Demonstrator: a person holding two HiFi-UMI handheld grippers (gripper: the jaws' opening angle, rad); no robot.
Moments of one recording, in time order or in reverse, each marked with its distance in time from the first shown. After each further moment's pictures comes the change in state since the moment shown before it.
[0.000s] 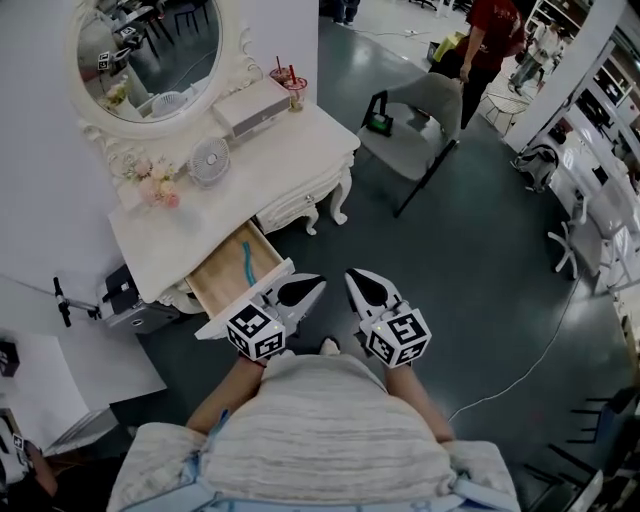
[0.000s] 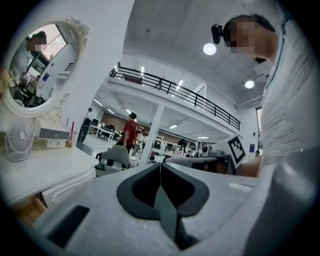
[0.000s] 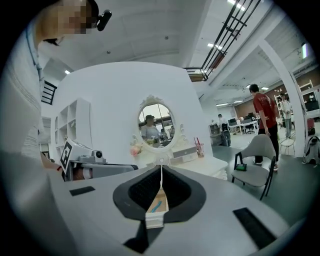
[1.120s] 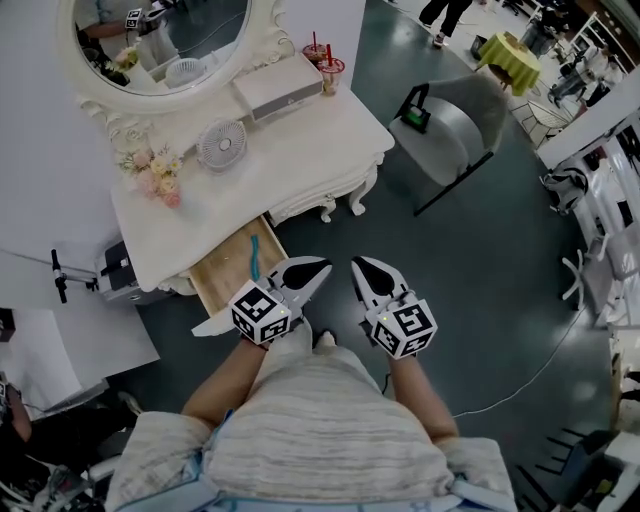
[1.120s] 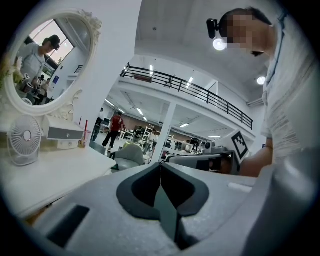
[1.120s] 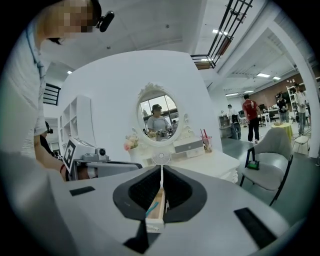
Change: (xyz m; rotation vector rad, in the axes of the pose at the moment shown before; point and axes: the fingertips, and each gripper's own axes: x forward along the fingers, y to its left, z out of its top) left arm 0.040 0.119 0.004 -0.029 0.016 0.117; right arm 0.109 -0.058 0.000 -0.003 0.101 0.111
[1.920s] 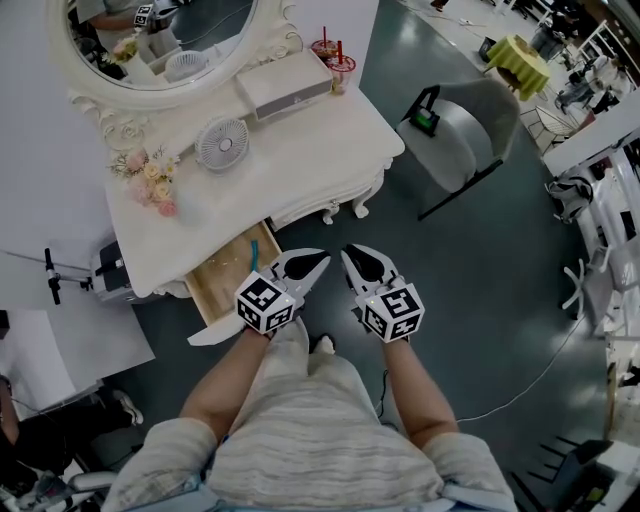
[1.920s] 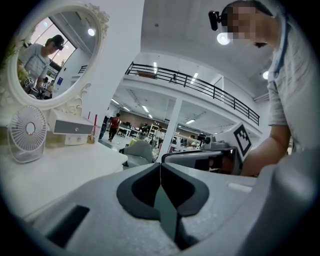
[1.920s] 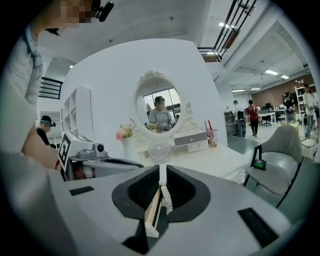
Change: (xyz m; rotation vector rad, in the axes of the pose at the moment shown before) left arm 0.021 0.073 -0.035 0.001 0.036 0.065; right arm 0.080 -0.030 -0.034 -0.043 0.069 0.038
